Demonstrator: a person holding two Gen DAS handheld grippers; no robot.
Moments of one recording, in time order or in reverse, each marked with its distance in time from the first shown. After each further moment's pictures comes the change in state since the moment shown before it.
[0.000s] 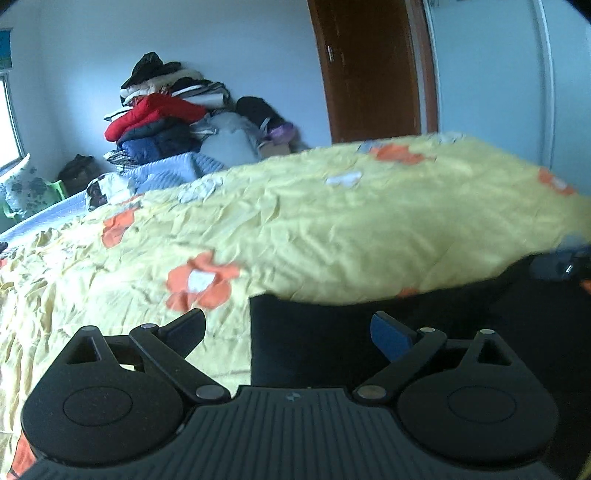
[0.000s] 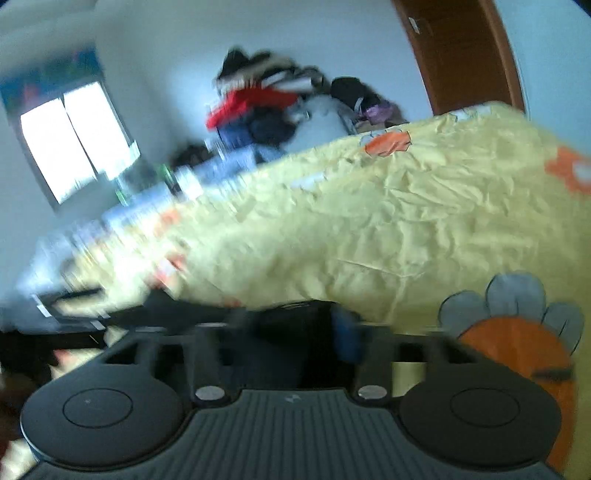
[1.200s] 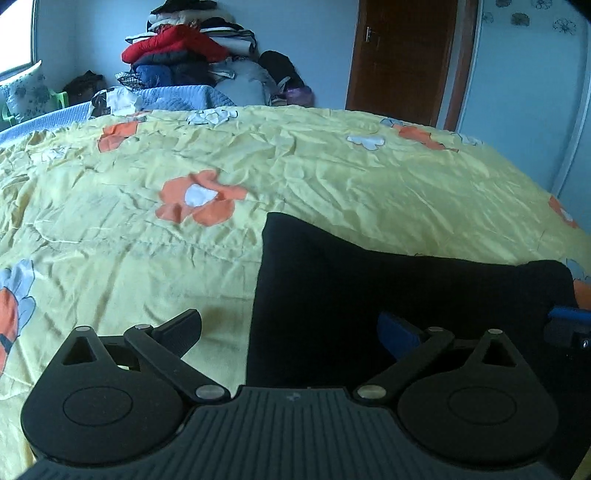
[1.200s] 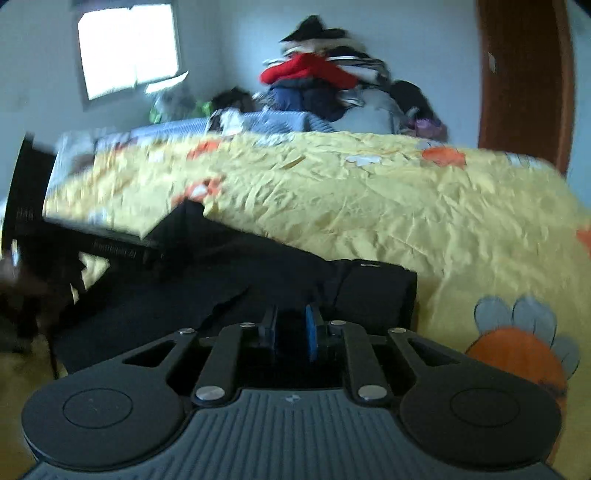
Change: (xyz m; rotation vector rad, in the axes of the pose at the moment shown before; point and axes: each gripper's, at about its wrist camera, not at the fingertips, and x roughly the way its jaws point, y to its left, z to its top) left arm 0.016 0.026 -0.031 -0.241 0.117 -0.091; right arm -0.011 0.043 -0.027 -0.254 0.053 0.050
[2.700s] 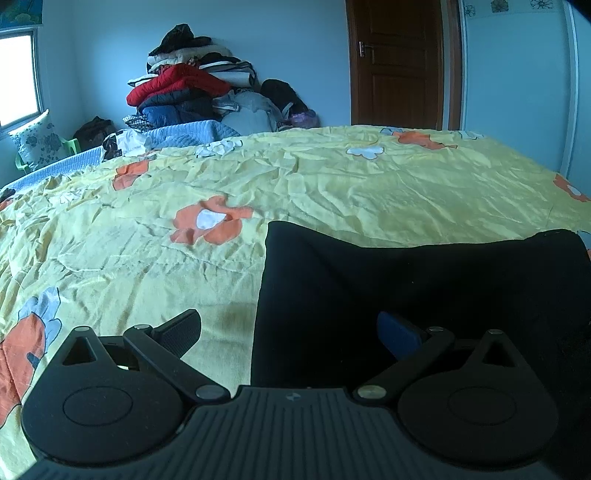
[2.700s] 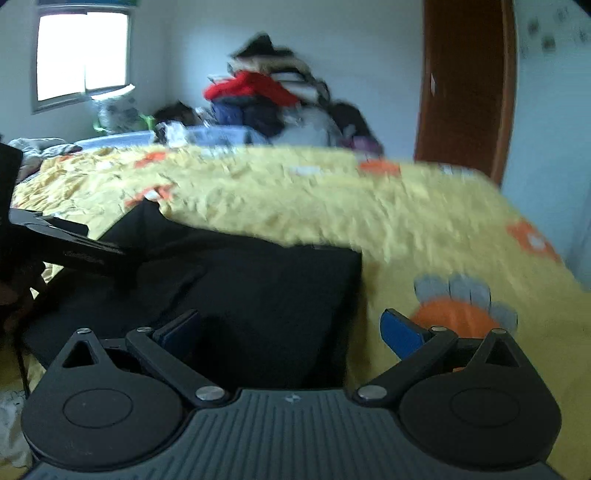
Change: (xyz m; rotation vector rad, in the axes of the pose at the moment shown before) left arm -0.012 -0.018 -0.015 0.104 -0.092 0.087; right arm -0.021 0.022 -0.029 -0.003 -0.044 -0.246
